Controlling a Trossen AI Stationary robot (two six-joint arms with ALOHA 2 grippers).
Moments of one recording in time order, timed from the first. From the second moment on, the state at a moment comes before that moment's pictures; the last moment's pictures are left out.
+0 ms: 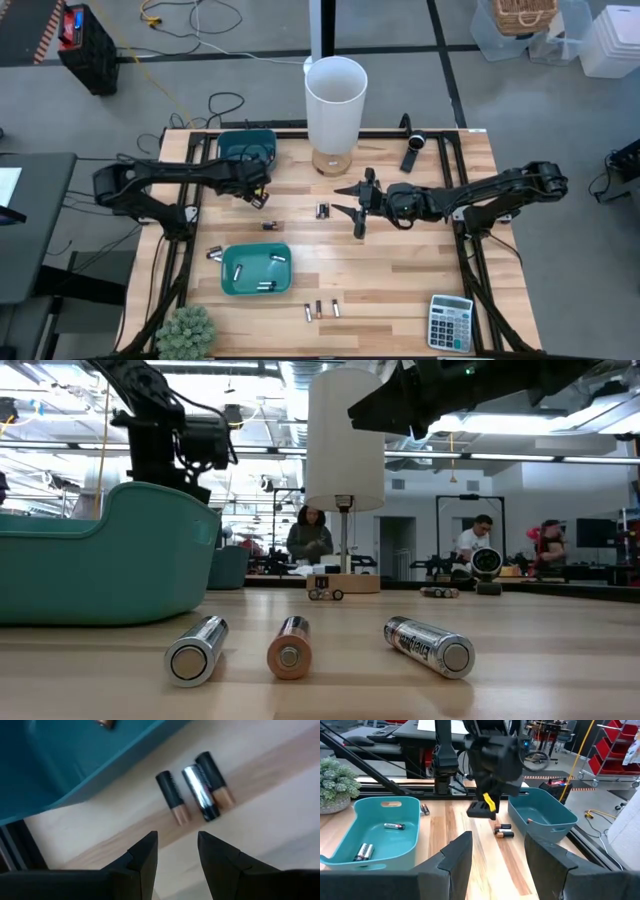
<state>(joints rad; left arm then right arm) 0.38 1.40 0.78 -0.75 -0.39 -0.59 0.07 1.35 0.73 0.45 0.32 -0.06</state>
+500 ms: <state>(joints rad) 0.41 1.47 0.78 -0.67 -0.41 -0.58 0.07 1.35 0.73 0.44 0.32 -0.06</state>
